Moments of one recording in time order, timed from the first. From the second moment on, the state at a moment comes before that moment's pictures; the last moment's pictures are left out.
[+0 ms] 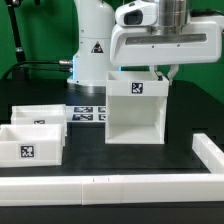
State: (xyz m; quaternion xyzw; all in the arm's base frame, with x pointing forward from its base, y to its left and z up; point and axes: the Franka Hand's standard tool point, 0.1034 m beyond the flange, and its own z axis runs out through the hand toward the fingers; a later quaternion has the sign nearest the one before) arm 0.426 0.104 0.097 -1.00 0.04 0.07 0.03
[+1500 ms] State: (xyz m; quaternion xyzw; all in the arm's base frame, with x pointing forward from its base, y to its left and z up) arm 0.533 0.101 0.102 -1.00 0.01 0.02 0.05
